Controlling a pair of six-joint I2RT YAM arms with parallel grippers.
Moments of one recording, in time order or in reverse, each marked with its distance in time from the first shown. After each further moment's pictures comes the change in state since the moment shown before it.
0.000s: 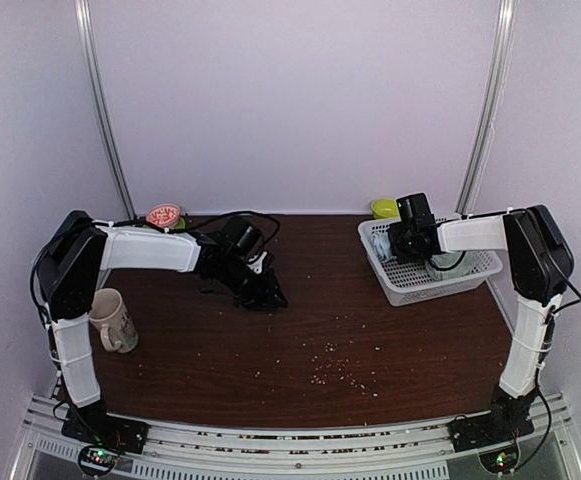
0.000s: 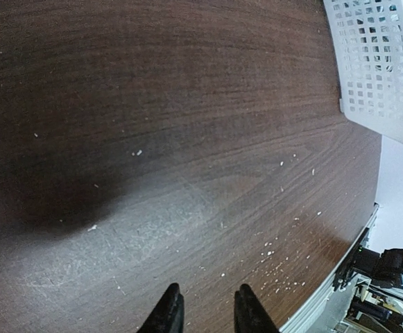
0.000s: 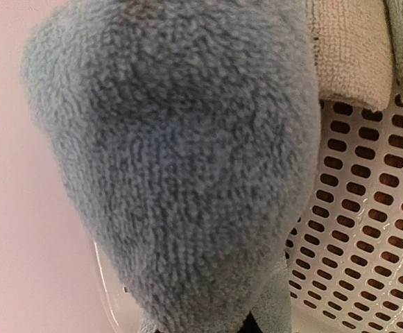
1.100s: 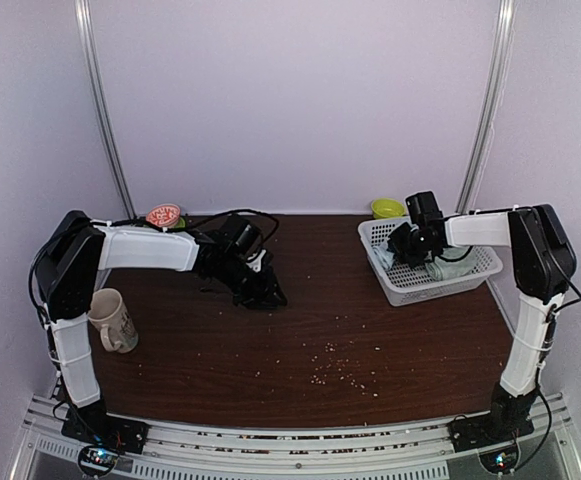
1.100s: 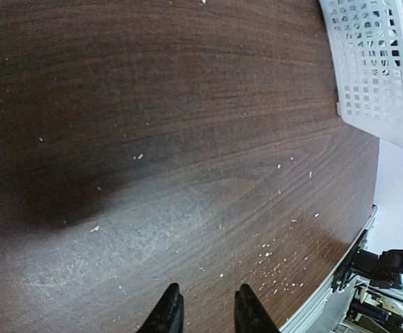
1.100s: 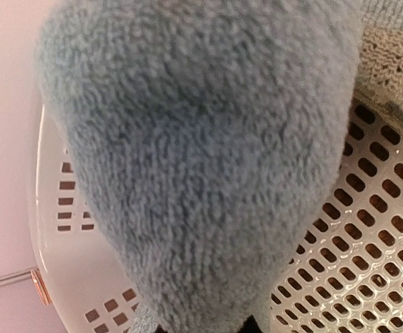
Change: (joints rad) left arm 0.006 -0.005 0.000 0.000 -0.003 0.000; right arm -0.060 0.013 0.045 -0.151 -0.281 -0.442
